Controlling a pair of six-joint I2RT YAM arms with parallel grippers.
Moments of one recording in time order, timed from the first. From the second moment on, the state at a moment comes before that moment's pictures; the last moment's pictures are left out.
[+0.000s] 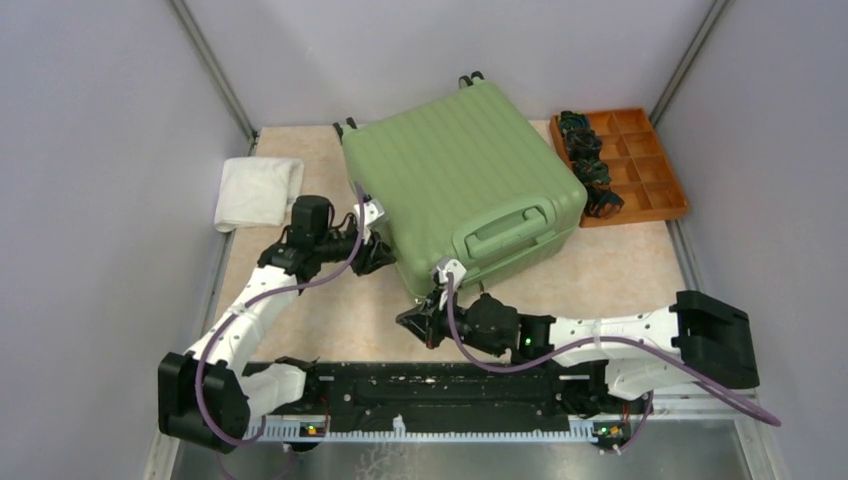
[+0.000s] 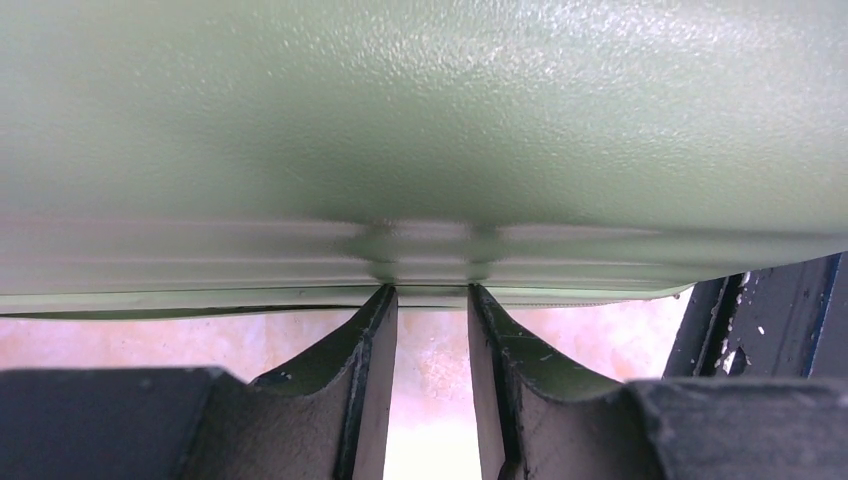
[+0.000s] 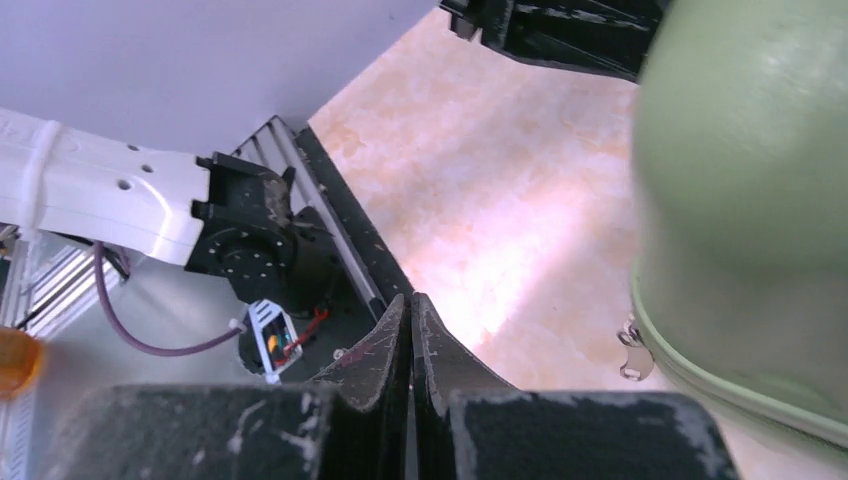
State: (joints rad) left arm -0.26 1.11 0.79 -0.33 0.77 0.39; right arm 1.37 1.27 0.60 0.51 0.26 0.49
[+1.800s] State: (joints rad) left arm -0.26 1.09 0.89 -0.41 0.75 0.42; right arm 0.72 0.92 0.36 0.26 -0.21 0.48
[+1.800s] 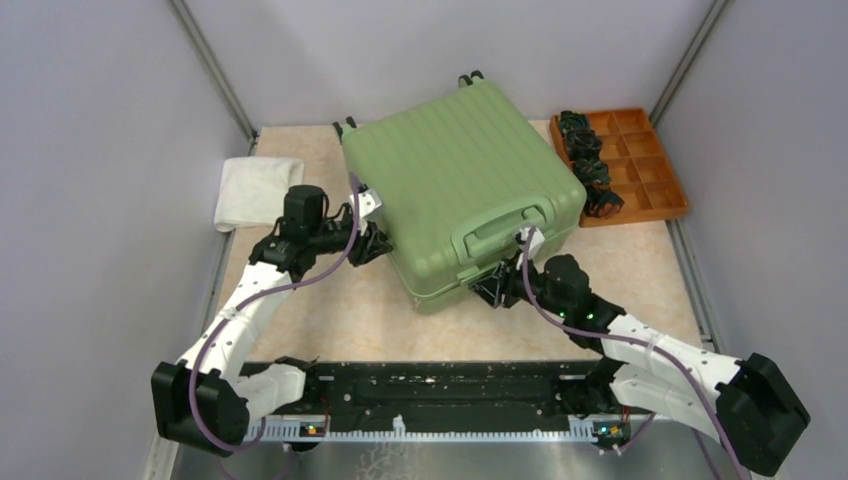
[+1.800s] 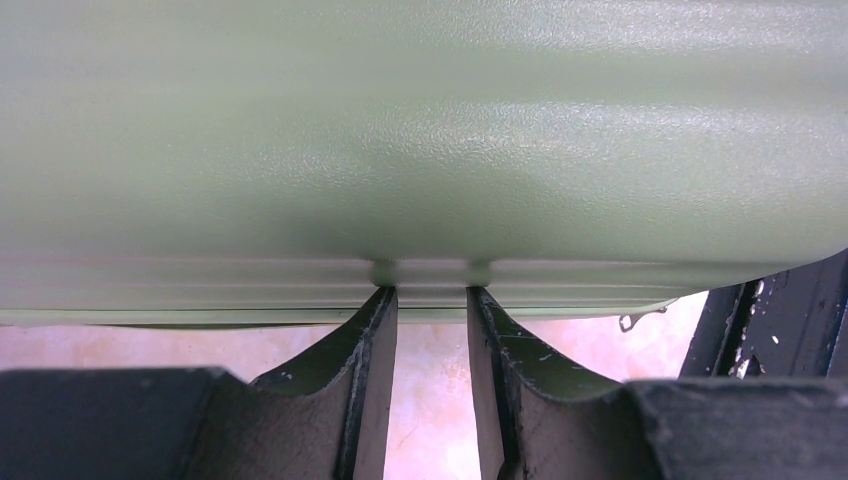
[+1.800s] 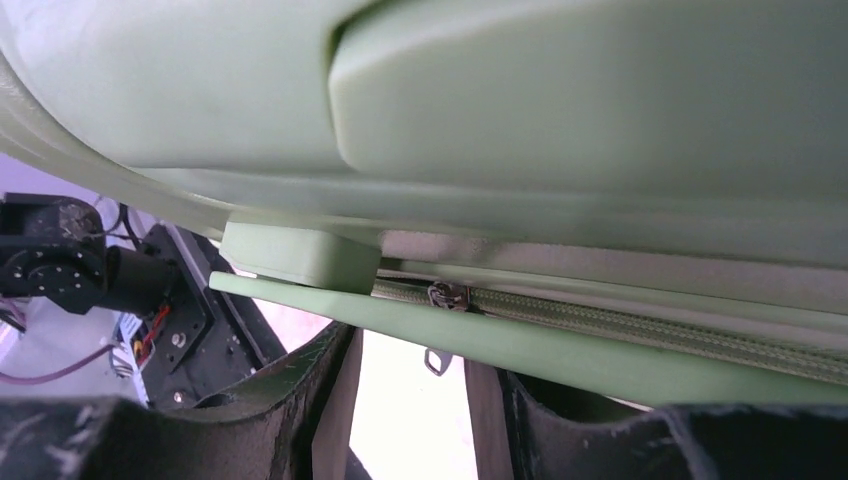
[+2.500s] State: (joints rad) left arm -0.26 1.09 0.91 -0.43 0.75 0.42; right arm 0.72 0.81 0.12 0.46 -0.13 0.61
